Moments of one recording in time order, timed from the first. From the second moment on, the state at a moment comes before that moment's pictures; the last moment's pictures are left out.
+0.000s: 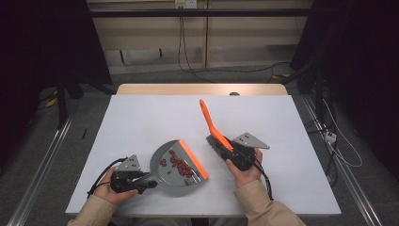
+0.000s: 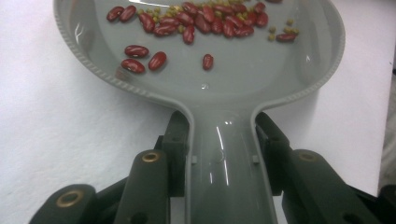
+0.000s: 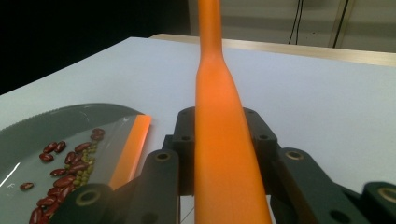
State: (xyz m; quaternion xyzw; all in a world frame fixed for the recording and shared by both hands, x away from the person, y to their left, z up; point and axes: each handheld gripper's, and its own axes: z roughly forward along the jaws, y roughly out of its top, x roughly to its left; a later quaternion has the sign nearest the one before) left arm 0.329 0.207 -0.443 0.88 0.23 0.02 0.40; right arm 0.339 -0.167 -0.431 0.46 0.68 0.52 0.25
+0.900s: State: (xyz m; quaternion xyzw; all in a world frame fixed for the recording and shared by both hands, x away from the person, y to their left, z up) left arm 0.342 0.223 -0.436 0.85 0.30 0.09 0.43; right arm 0.340 -0.184 -0.429 0.47 0.67 0.51 0.26
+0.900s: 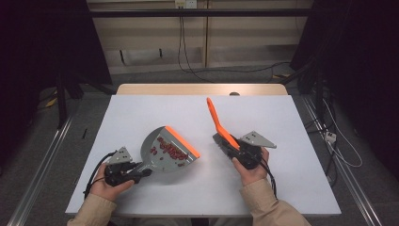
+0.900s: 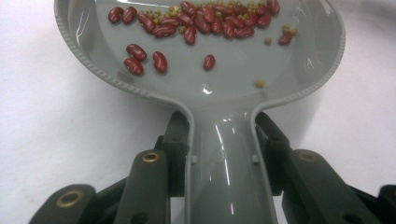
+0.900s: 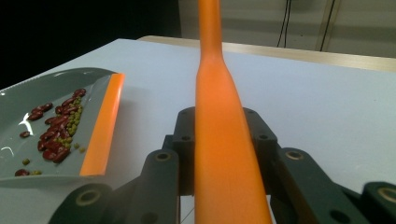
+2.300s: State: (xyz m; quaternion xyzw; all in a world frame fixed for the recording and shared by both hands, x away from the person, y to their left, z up) left arm 0.368 0.254 -0.451 0.79 0.45 0.18 0.38; right arm 0.338 -0.211 -0.430 0.48 0.67 0.51 0.27
